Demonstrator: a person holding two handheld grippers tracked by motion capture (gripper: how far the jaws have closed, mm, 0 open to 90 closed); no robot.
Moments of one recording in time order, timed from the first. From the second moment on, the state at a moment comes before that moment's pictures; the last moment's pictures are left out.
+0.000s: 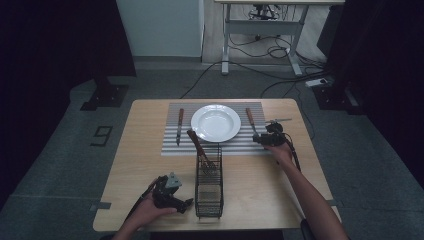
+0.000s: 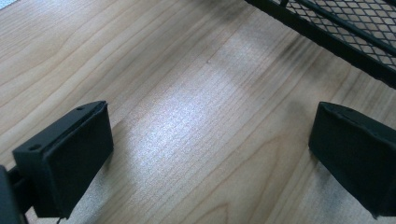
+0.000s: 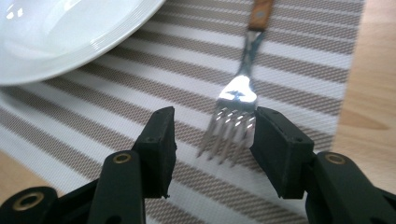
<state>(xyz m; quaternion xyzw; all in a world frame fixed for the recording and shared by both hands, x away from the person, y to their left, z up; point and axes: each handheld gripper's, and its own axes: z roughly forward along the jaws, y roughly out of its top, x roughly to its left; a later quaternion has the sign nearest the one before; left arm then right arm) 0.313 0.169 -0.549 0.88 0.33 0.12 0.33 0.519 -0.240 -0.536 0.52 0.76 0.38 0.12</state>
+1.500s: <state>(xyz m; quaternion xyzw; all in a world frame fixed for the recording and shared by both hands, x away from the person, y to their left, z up) 0.313 0.169 -0.549 0.88 0.33 0.12 0.33 0.465 -0.245 -0.488 0.49 0.74 0.45 0.13</state>
